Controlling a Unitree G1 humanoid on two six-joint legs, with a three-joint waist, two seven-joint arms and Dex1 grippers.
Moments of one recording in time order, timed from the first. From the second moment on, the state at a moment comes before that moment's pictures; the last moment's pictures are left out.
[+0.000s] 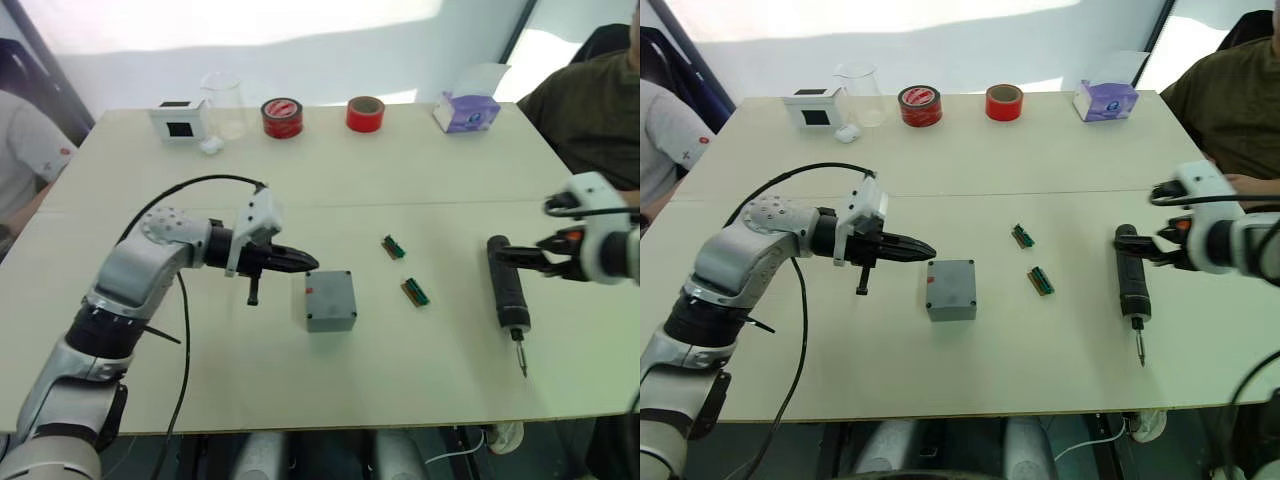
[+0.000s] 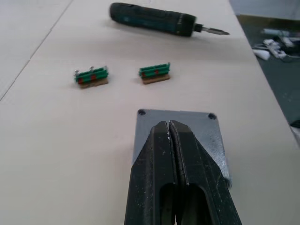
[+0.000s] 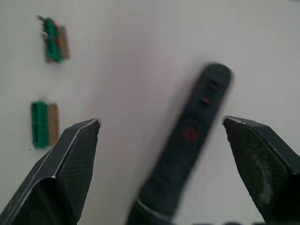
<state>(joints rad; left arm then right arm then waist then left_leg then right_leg) -0.70 0.66 -0.24 -0.13 -0.45 0.57 -1.25 -0.55 -1.15 -0.27 -0.17 0.63 1.59 0.63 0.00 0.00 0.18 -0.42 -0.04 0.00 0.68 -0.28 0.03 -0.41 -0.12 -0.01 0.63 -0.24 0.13</state>
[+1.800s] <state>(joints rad) -0.47 0.74 -0.14 -0.32 -0.46 0.69 -1.09 -0.77 -0.63 -0.37 -0.08 0.71 0.98 0.63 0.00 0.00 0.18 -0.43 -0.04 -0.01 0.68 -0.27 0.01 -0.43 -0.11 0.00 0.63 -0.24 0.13</state>
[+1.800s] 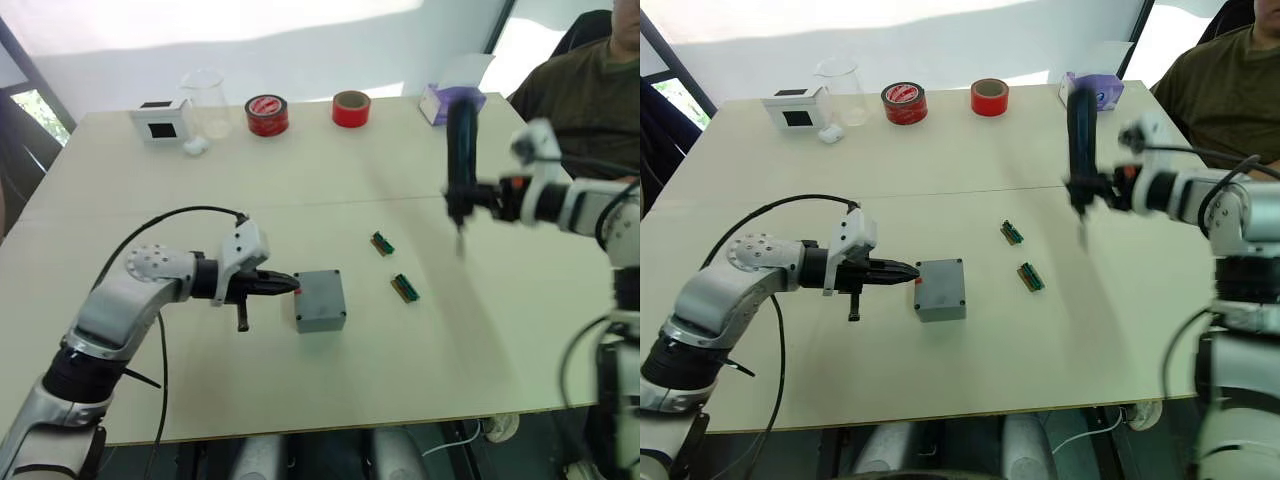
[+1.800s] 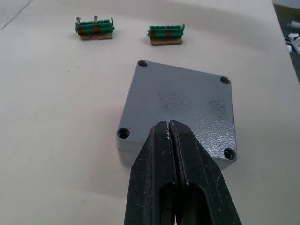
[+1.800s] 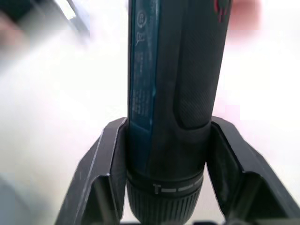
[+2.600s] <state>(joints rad) -0.55 0.60 -0.31 -0.17 -0.31 0.53 -1.08 -0.39 -0.33 -0.12 -0.53 0.76 0.81 0.38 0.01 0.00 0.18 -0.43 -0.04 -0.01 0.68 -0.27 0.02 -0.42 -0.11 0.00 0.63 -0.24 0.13</state>
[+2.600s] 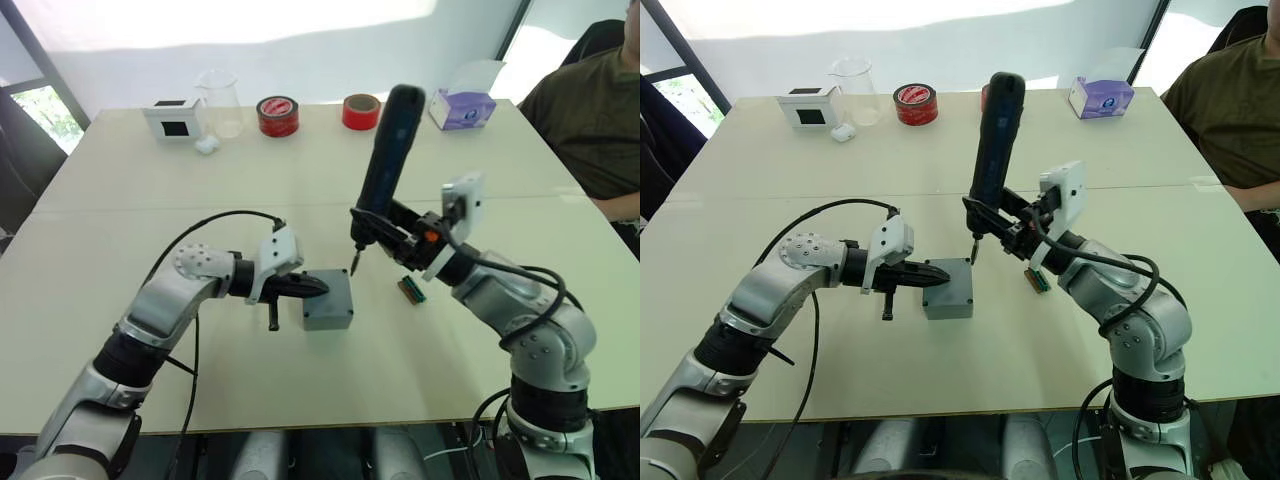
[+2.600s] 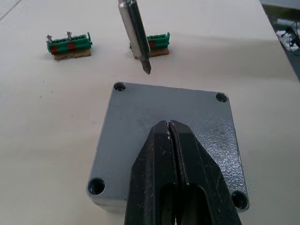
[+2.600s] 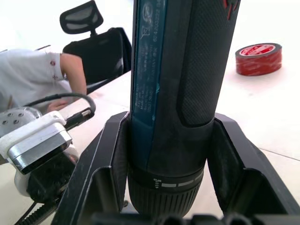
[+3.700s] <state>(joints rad) -0.50 0.59 -0.30 -0.18 -0.31 0.55 -1.07 -0.27 -0.39 0.12 -0.50 0.43 0.51 0.45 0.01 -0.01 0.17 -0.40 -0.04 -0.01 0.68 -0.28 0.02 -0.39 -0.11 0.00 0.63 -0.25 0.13</state>
